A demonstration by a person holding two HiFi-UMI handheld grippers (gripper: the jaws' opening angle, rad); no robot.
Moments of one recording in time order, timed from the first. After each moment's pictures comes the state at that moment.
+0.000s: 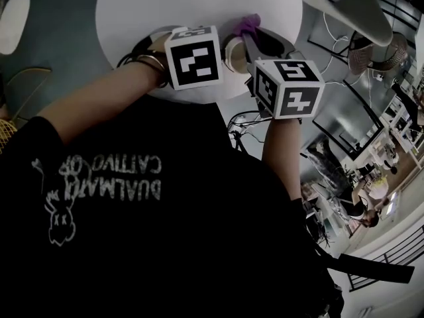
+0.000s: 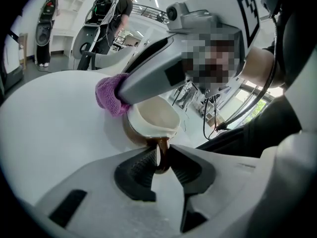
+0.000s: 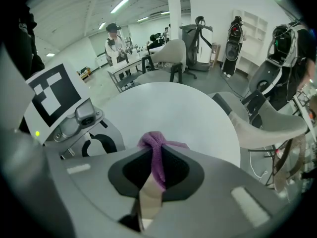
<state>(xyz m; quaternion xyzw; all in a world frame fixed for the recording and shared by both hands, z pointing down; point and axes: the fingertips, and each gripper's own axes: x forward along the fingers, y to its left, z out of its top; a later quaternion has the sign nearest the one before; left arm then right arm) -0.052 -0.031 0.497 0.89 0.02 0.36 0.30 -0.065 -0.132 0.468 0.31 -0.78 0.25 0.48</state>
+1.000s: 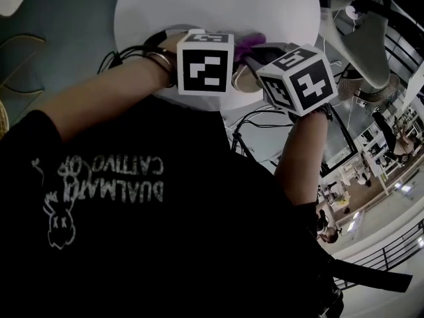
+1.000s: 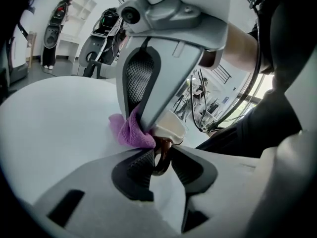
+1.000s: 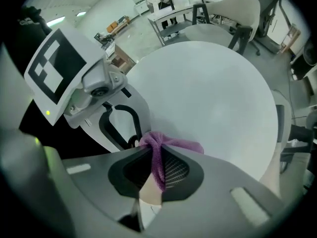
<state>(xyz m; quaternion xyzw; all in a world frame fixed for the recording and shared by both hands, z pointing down) -0.078 -0.062 0.471 0.91 0.00 0.28 0.30 -0.108 -0.106 0.477 -0.02 -0.69 0.24 0.69</state>
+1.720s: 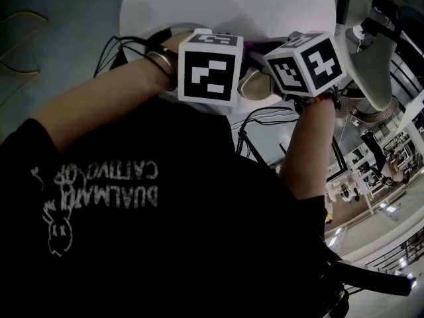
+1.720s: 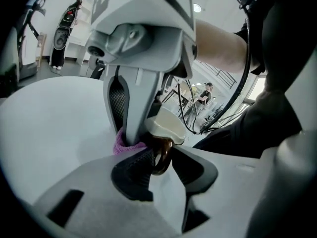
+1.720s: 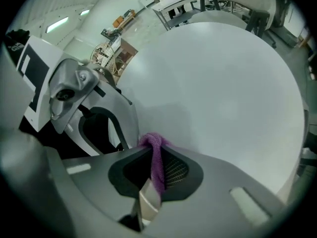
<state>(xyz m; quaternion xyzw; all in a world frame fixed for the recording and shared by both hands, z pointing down) -0.112 -0.040 0.457 0.91 -0.04 0.26 0.31 -0.152 -0.080 0.493 -0.08 -0.66 0.27 0.69</state>
